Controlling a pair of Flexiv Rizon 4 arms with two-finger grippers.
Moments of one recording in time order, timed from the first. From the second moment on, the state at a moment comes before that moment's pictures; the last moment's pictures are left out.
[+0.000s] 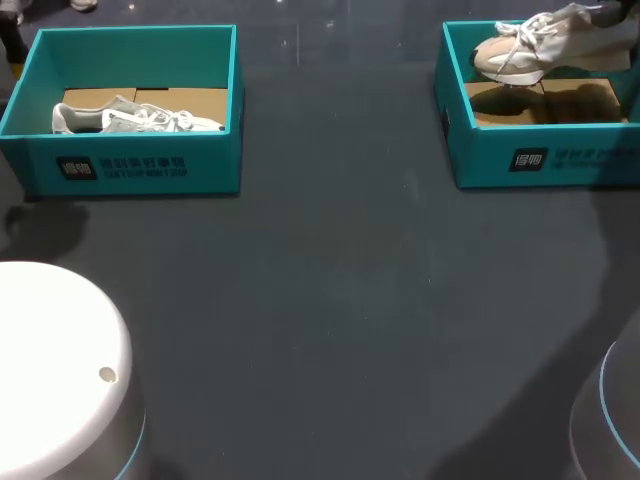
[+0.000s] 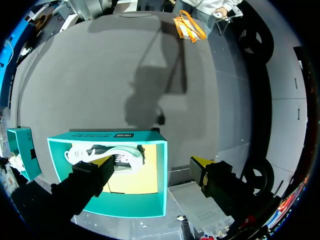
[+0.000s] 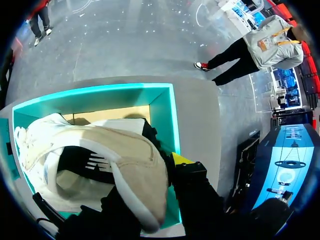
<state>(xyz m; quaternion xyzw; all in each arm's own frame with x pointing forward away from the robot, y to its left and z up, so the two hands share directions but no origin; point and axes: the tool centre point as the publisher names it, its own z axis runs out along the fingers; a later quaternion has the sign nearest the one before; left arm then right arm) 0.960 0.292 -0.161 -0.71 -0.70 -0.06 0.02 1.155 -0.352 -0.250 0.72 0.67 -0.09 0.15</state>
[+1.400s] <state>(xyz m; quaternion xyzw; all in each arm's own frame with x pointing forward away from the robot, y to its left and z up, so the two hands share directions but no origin) 0.960 0.292 -0.161 -0.71 -0.70 -0.06 0.02 1.084 -0.293 -0.129 0.70 0.69 -0.07 0.16</state>
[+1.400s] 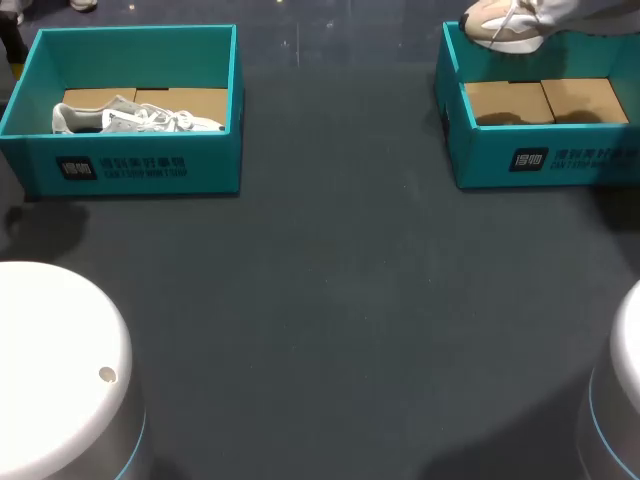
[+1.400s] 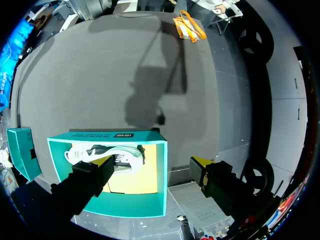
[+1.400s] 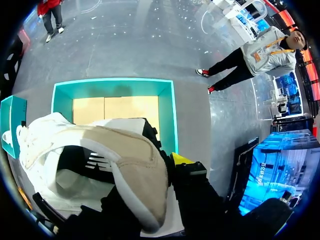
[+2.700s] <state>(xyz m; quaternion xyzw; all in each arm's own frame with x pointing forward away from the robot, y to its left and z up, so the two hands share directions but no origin) 0.960 0.292 -0.161 -0.71 -0.70 -0.06 0.02 0.894 -0.096 -0.098 0.72 0.67 -0.07 0.15</state>
